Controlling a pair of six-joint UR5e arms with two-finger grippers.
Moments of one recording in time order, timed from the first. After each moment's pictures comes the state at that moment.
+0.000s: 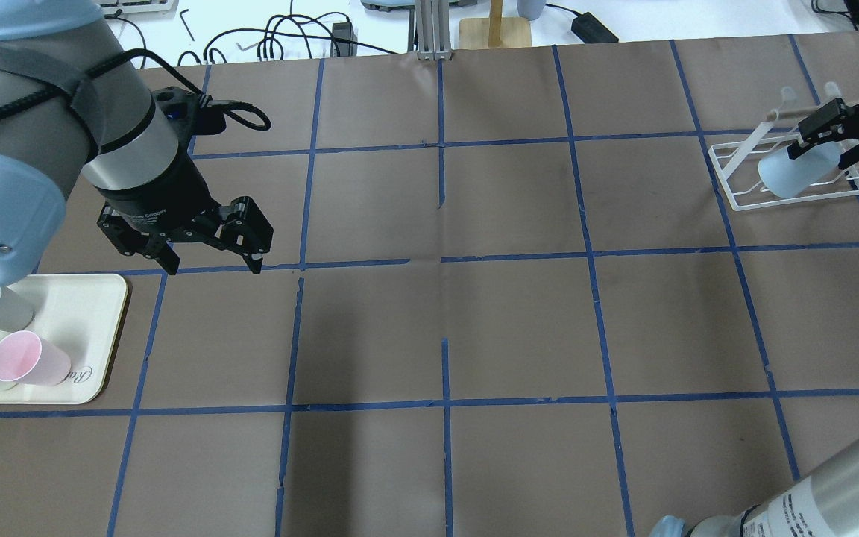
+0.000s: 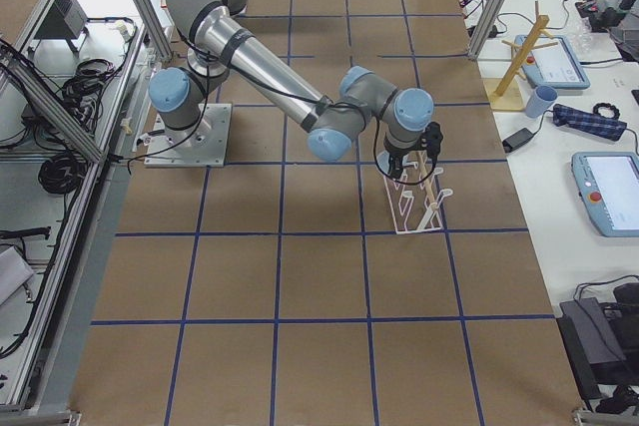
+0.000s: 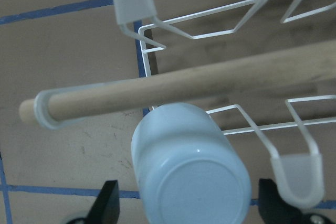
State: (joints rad) left arm -1.59 -1.47 -1.75 -1.61 1.59 0.00; right arm 0.98 -1.11 1.48 -1.85 -1.32 -0.53
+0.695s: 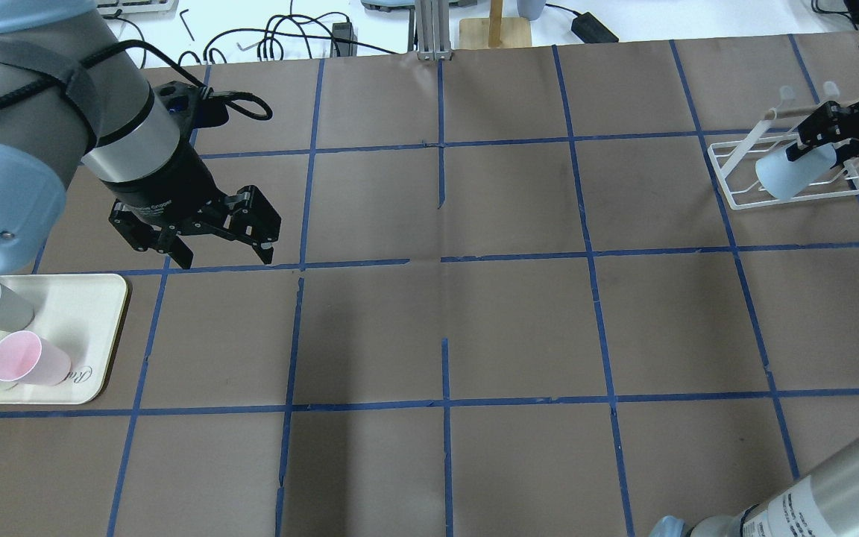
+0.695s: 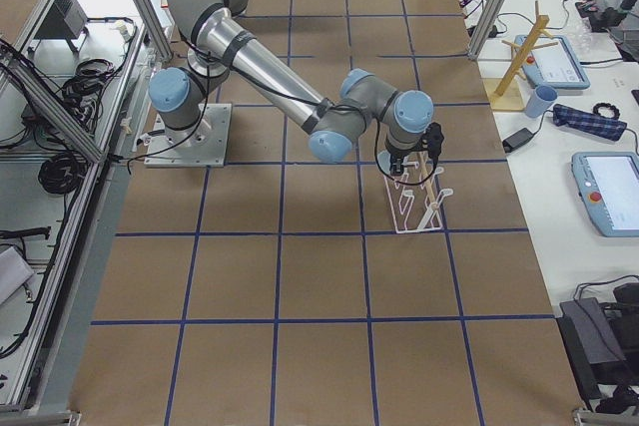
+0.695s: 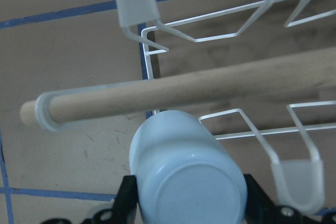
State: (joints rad) left arm -1.57 -1.49 -1.73 -1.59 1.52 0.00; right arm 0.98 -1.11 1.48 -1.86 -1.31 -0.53
